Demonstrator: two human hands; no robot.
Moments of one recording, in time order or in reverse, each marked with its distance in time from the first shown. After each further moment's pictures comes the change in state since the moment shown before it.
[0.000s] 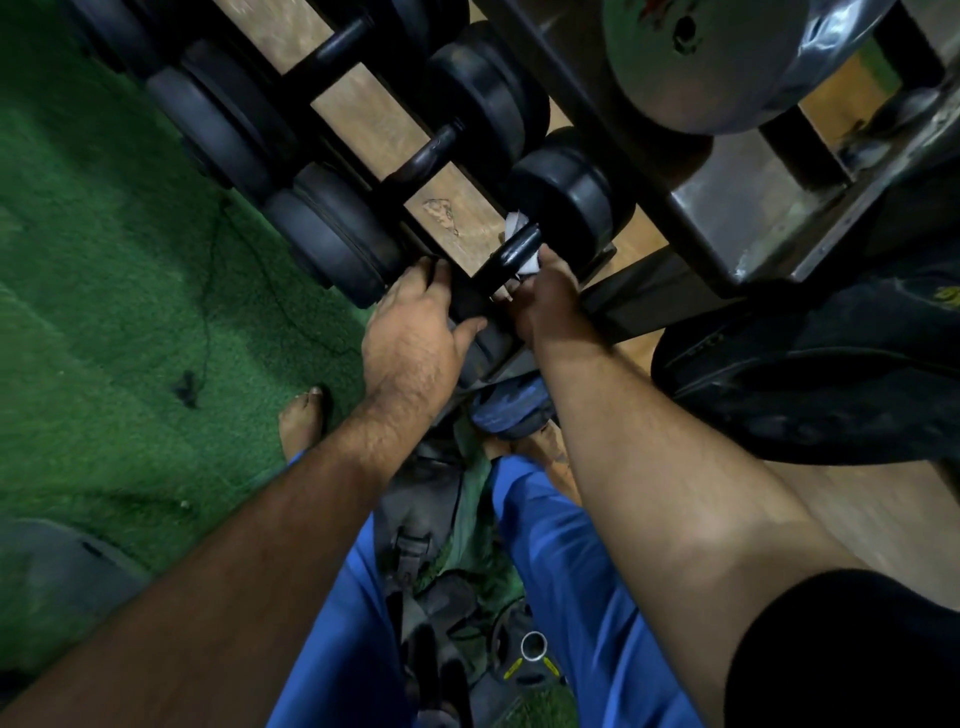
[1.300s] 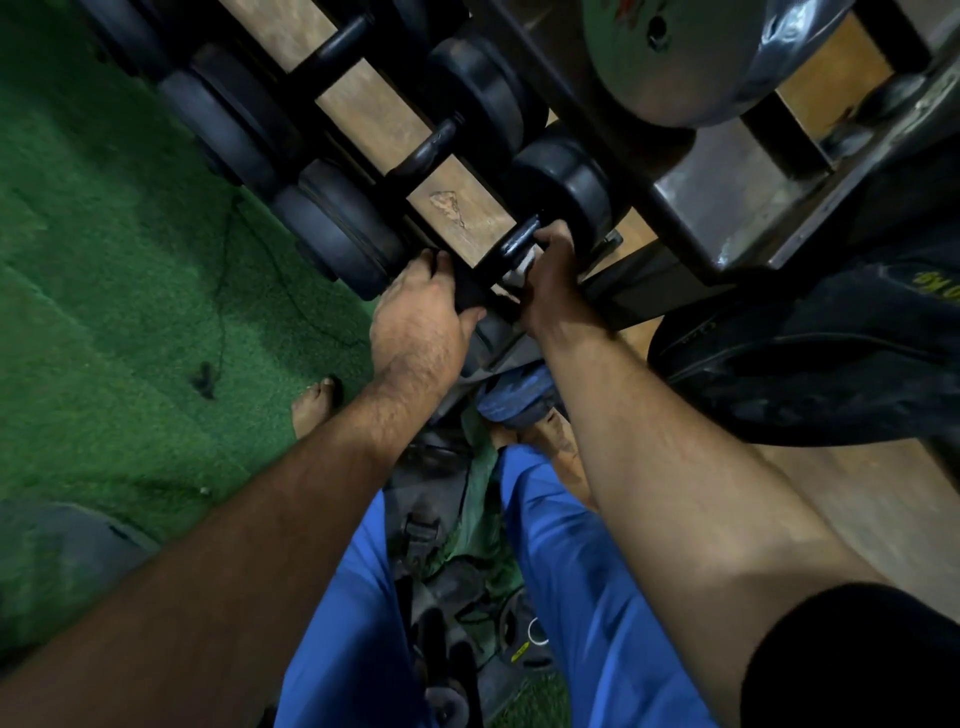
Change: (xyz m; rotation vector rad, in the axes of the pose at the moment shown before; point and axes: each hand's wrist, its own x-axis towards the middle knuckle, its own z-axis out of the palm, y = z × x) left_hand 0.002 0.017 -0.012 0.078 -0.074 -0.053; right_hand -0.030 -0.017 0.000 -0.126 -0.085 -0.020
